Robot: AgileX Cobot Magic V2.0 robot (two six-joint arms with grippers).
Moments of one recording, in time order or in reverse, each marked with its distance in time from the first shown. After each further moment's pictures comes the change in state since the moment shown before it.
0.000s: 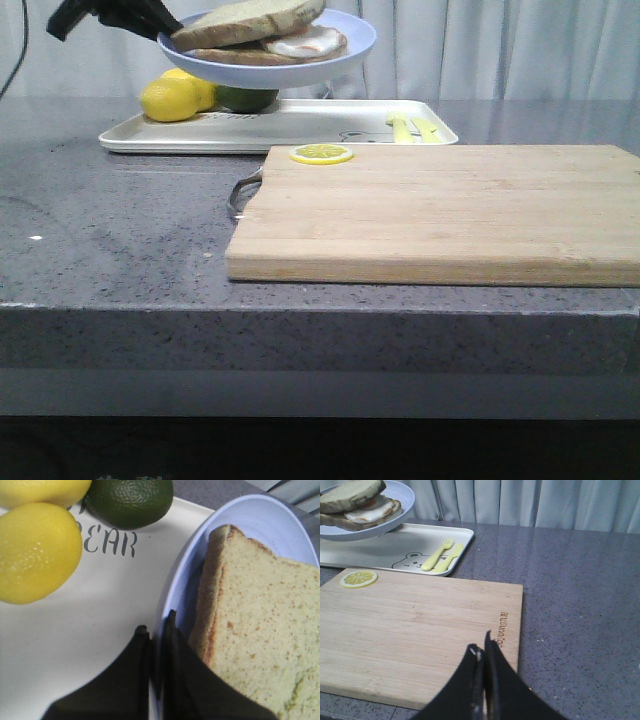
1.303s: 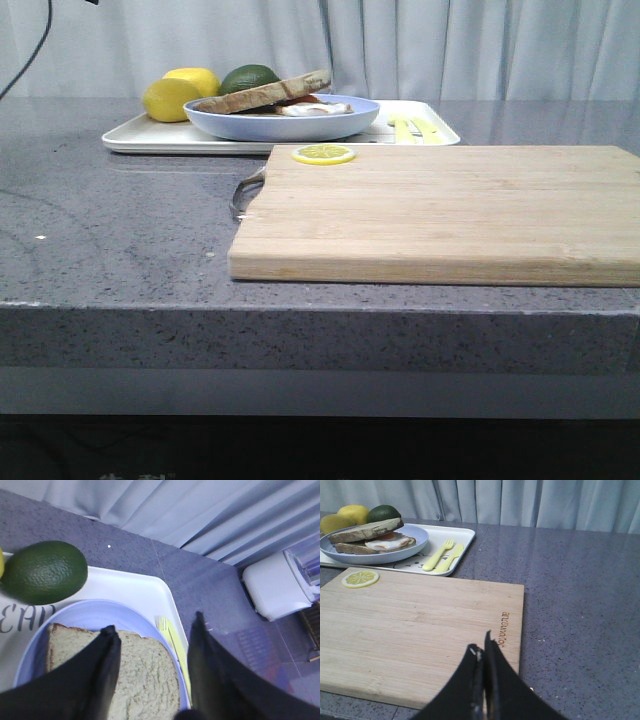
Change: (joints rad) left arm 0.029 0.206 -0.491 -0.198 0.067 -0.072; right arm 0.000 0.000 0.000 0.000 0.000 0.000
